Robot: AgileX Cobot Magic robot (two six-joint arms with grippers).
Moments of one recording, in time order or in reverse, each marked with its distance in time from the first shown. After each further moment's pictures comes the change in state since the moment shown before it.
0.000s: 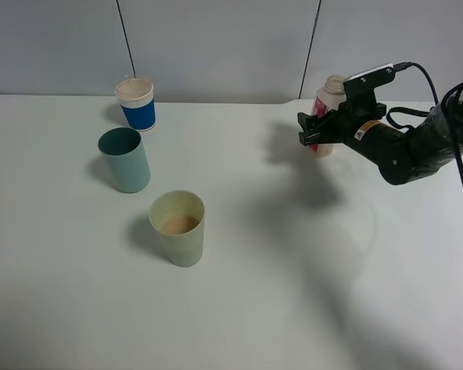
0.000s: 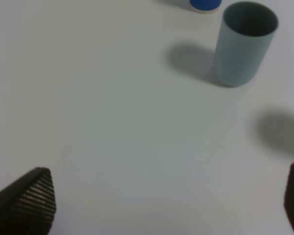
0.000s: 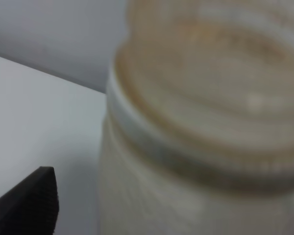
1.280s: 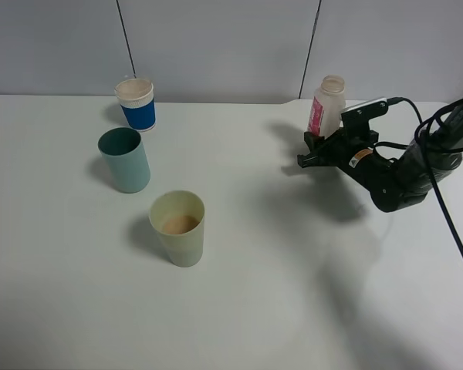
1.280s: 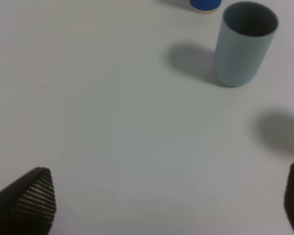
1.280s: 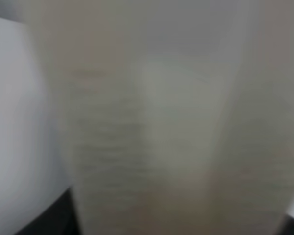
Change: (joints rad) left arm 0.000 0.000 0.000 0.000 0.000 0.000; right arm -0.025 0.176 -0.010 -0.026 -0.174 0.025
